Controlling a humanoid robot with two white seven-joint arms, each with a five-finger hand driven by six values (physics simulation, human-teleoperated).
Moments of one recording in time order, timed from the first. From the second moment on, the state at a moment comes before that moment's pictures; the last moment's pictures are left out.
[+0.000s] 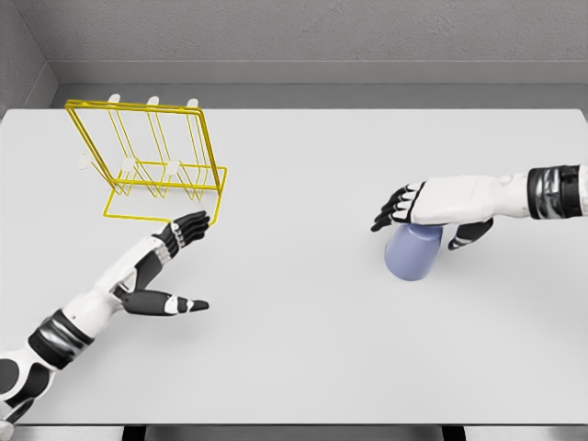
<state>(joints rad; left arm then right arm) 0.01 0.77 -0.57 -1.71 0.56 -0.41 -0.13 -0.86 -0.93 0.99 -1.53 0.21 -0.61 0.61</state>
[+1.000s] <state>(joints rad) -0.02 0.72 -0.60 -1.64 0.56 -0.36 -0.13 -0.87 -0.97 0.98 -1.60 0.21 -0.61 0.61</state>
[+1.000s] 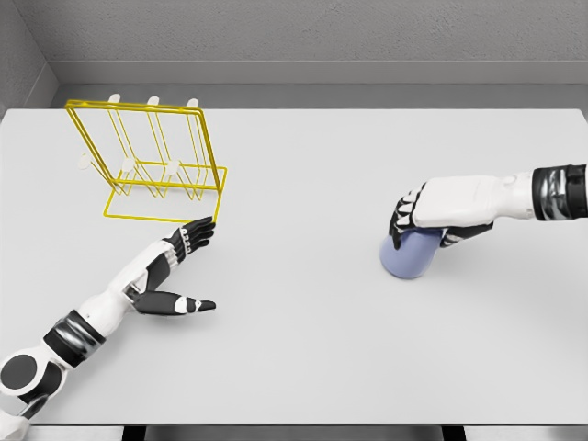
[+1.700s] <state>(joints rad) -0.03 0.72 -0.60 -1.64 0.56 -0.33 -0.13 -0.91 -0.85 0.93 -1.76 0.22 -0.61 0.61</state>
